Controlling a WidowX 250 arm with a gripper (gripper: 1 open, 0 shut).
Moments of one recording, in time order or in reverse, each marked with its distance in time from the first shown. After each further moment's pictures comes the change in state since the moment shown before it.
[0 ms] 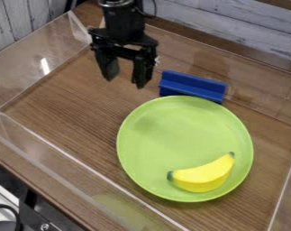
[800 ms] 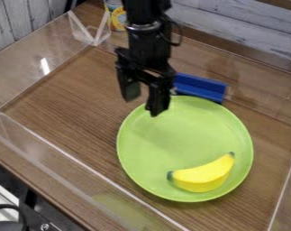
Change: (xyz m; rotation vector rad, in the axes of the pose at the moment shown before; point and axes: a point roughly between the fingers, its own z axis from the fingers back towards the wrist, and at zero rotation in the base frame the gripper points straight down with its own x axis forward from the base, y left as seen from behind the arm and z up) arm -0.016 -0.038 -0.019 0.000 0.095 -0.289
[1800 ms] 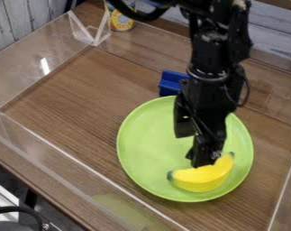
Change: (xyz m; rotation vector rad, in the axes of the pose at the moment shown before) arm 0.000 -0.081 -0.021 0.097 0.009 -0.441
